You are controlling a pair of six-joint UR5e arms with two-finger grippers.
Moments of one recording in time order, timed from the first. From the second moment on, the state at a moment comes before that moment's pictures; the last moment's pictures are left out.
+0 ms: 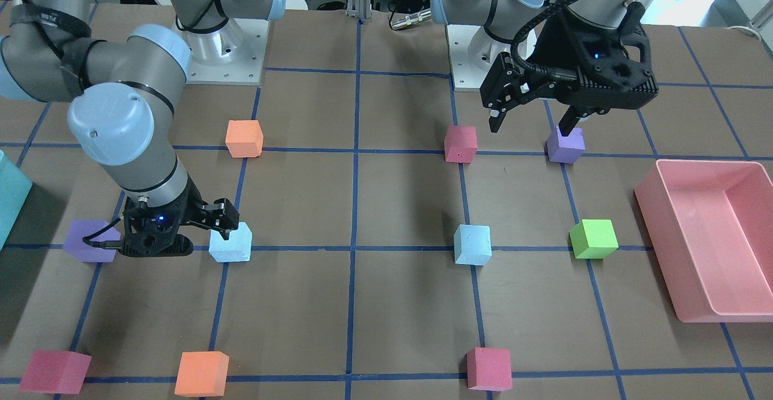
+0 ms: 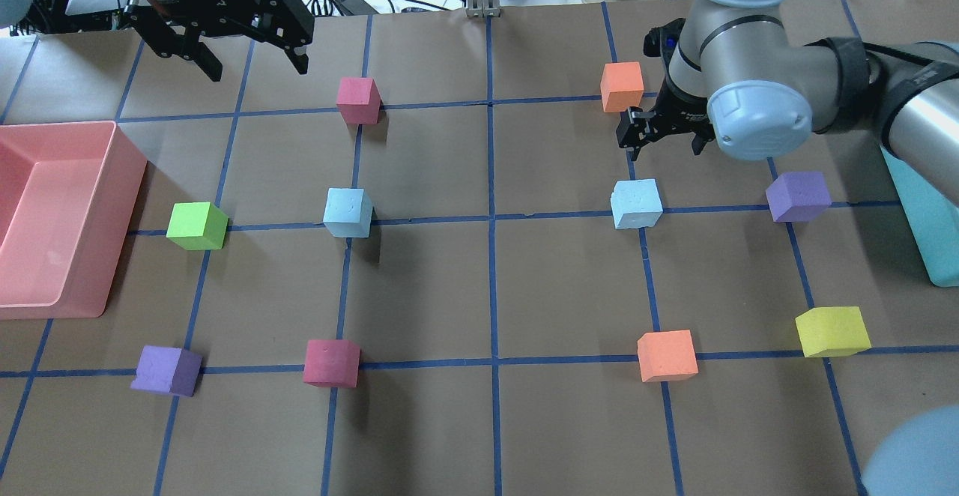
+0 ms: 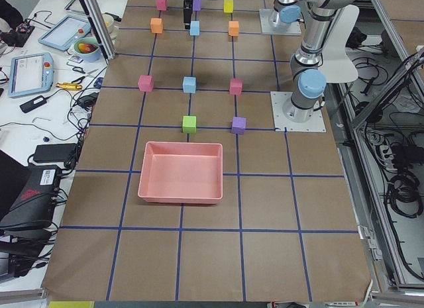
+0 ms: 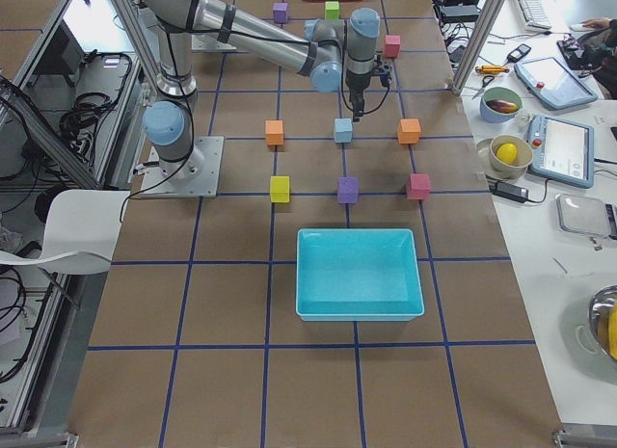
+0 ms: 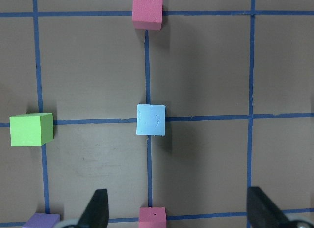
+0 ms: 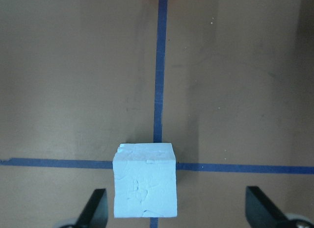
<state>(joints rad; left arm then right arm) -1.59 -1.66 -1.35 -1.63 1.52 -0.01 1.55 -1.25 1.74 -2.08 -1.59 -0.07</state>
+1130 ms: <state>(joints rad) -1.59 -1.66 -1.35 -1.63 1.52 -0.01 1.55 -1.16 1.80 -2.11 -1.52 -0.07</state>
